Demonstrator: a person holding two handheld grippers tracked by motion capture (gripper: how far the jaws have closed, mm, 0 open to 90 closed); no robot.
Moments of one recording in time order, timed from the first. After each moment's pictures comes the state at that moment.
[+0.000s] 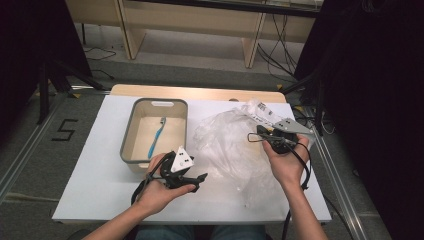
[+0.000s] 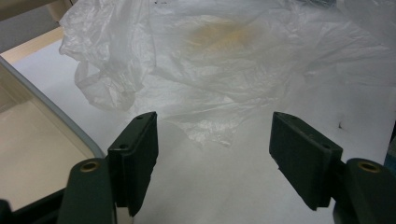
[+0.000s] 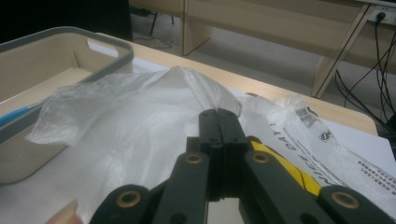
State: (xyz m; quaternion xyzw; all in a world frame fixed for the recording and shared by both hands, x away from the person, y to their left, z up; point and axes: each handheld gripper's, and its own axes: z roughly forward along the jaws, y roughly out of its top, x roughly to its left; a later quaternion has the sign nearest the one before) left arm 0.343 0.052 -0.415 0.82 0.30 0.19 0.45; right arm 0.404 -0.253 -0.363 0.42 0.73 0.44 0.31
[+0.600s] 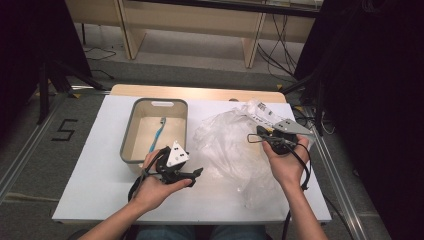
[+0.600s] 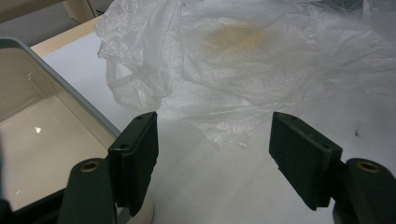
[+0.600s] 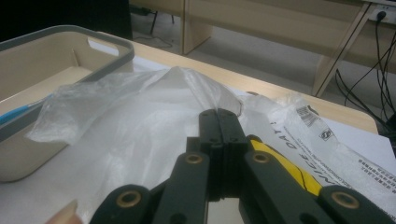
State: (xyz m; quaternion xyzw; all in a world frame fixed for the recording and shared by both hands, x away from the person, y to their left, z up) left arm 0.348 0.060 -0.408 0.82 0.32 0.19 0.44; right arm 0.403 -0.253 -0.364 0.42 0.73 0.44 0.30
